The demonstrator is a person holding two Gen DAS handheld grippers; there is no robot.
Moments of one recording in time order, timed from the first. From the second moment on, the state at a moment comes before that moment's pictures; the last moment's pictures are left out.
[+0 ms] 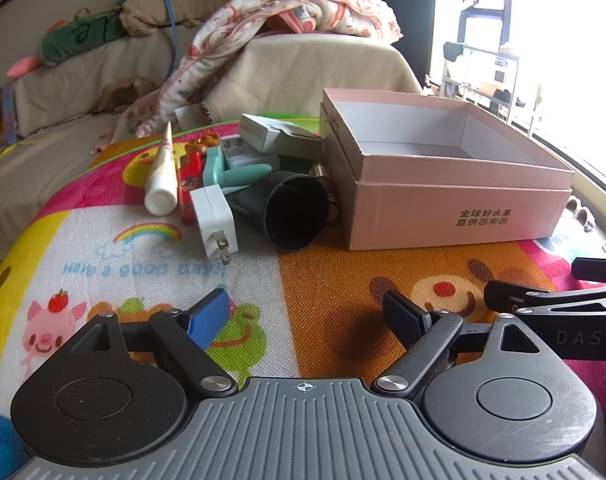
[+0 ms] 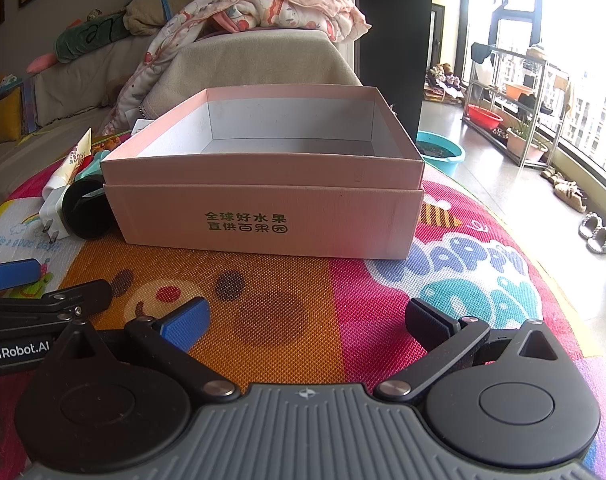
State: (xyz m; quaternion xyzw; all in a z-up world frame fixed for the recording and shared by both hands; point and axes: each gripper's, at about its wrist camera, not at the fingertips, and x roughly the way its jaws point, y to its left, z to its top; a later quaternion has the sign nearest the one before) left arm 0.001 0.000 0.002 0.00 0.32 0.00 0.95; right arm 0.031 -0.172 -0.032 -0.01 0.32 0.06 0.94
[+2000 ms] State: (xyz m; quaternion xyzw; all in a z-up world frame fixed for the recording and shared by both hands) left arm -0.059 0.137 0.014 -0.08 0.32 -0.04 0.94; right arm 0.043 -0.001 0.016 -0.18 0.29 0.32 0.88
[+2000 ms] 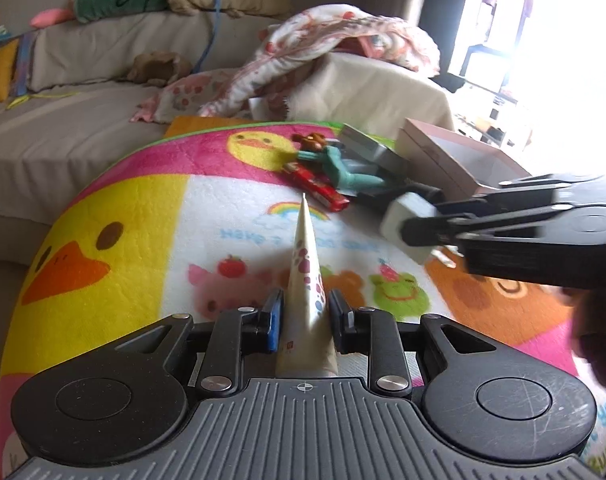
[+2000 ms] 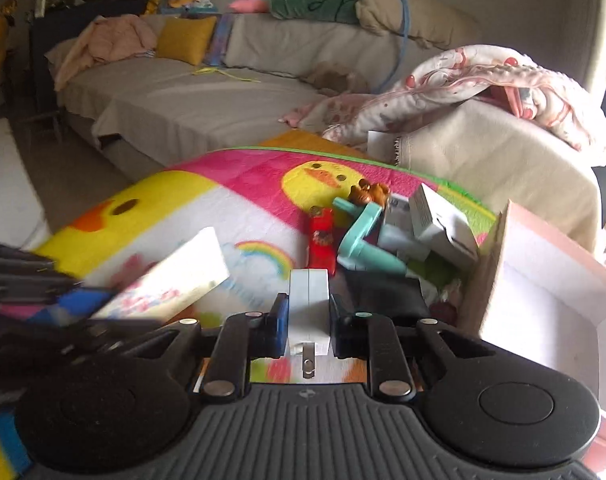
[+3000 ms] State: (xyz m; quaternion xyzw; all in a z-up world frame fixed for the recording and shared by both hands) left arm 0.111 -0.044 0.175 -0.01 0.23 -0.23 0.94; right arm 0.039 -0.205 0.134 -0.07 0.10 0.13 0.98
